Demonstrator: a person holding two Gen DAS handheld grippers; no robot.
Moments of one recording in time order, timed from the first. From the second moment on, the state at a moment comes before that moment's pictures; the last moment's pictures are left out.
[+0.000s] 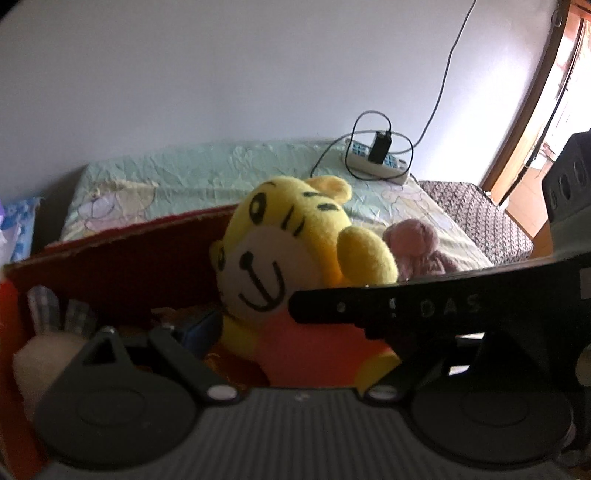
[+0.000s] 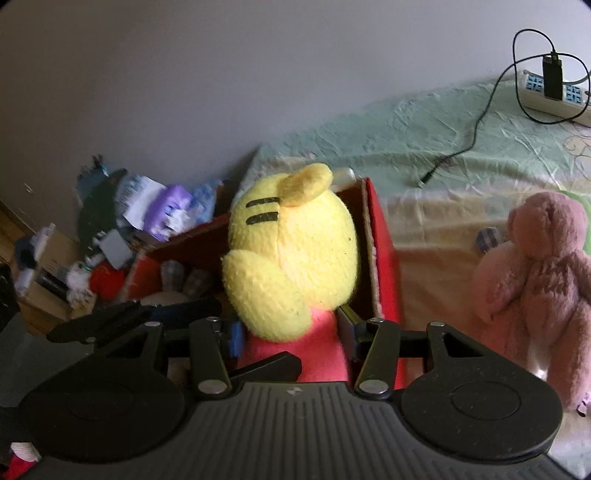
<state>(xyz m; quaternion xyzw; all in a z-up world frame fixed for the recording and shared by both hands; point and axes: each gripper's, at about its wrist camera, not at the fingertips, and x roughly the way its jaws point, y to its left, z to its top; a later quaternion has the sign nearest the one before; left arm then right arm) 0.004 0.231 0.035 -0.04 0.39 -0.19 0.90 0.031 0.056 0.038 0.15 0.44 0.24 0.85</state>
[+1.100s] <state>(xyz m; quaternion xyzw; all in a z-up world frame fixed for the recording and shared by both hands) 0.023 0.198 0.004 0.00 0.44 -0.20 0.87 0.019 0.032 0.027 0.19 0.38 0.23 0.88</state>
